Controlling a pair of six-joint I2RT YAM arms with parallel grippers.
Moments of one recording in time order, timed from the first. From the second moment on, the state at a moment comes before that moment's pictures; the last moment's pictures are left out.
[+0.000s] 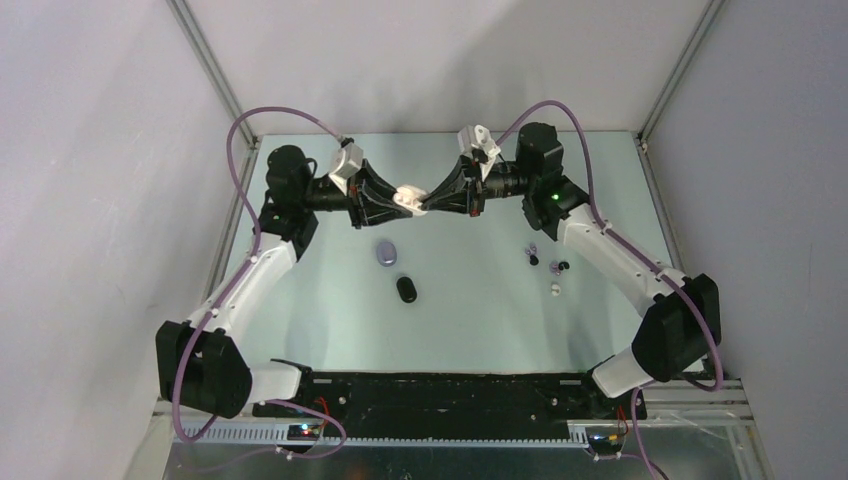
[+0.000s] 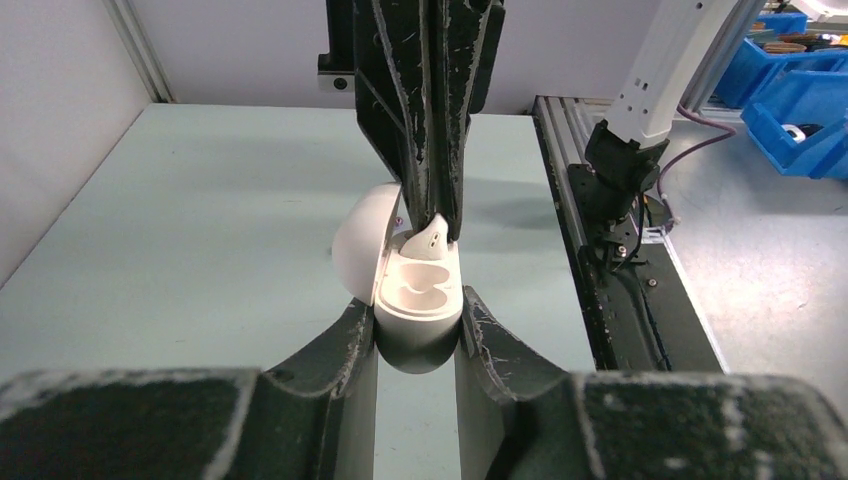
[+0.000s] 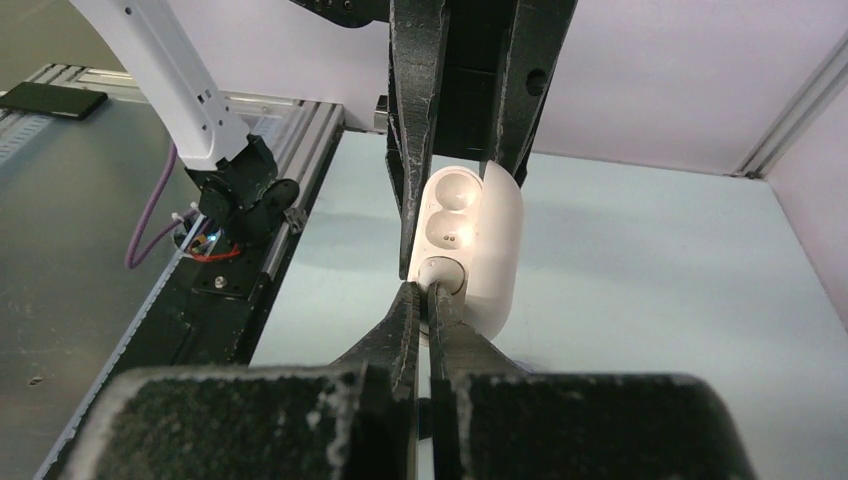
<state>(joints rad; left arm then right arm) -0.24 1.28 1.05 0.28 1.32 -0.07 0.54 1.50 1.34 0.16 -1.15 -0.12</state>
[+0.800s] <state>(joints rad) -0.24 1.29 1.05 0.28 1.29 -0.05 0.50 1.24 1.34 -0.13 -1.08 -0.21</state>
